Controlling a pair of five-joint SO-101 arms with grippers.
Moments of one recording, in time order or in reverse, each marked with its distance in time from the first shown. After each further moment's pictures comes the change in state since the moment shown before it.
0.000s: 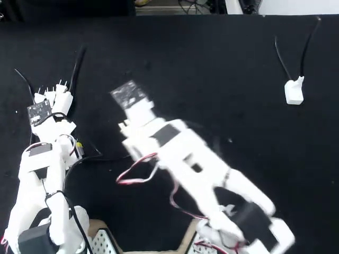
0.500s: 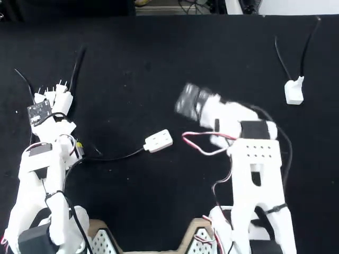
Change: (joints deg) left arm 0.0 0.0 0.0 0.0 0.0; right arm 38.1 -17.8 7.8 8.7 73.9
